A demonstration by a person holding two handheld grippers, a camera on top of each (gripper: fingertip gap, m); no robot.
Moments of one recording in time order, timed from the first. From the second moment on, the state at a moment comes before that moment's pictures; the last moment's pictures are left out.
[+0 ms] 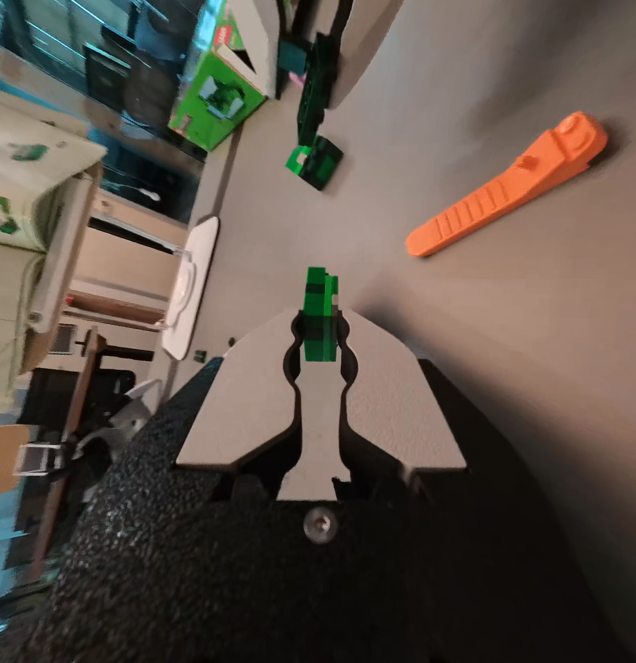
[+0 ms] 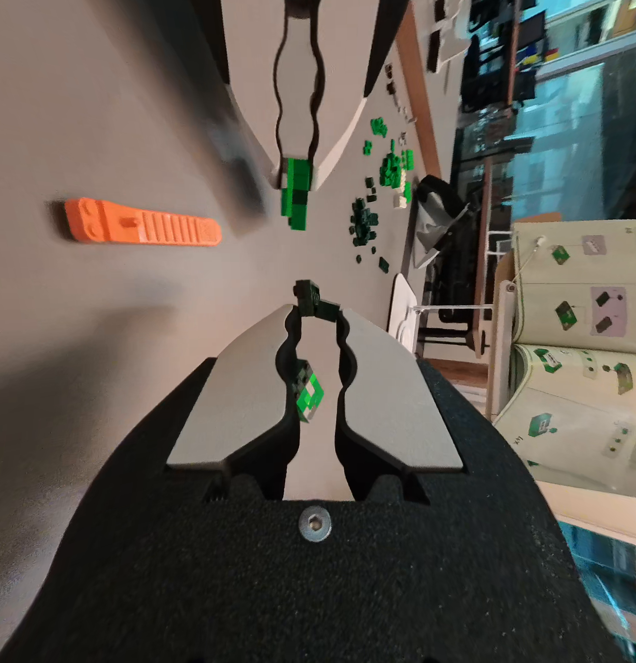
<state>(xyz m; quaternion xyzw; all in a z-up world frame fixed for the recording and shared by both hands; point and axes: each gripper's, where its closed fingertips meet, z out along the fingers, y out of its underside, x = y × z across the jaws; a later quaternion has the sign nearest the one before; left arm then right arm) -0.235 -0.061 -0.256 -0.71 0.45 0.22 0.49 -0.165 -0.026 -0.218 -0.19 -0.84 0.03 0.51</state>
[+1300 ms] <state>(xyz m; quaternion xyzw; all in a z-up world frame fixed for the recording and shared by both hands) -0.144 -0.043 -0.228 -0.80 0.15 -0.12 0.57 -0.157 -0.038 -0.226 -0.15 -0.73 0.15 0.65</state>
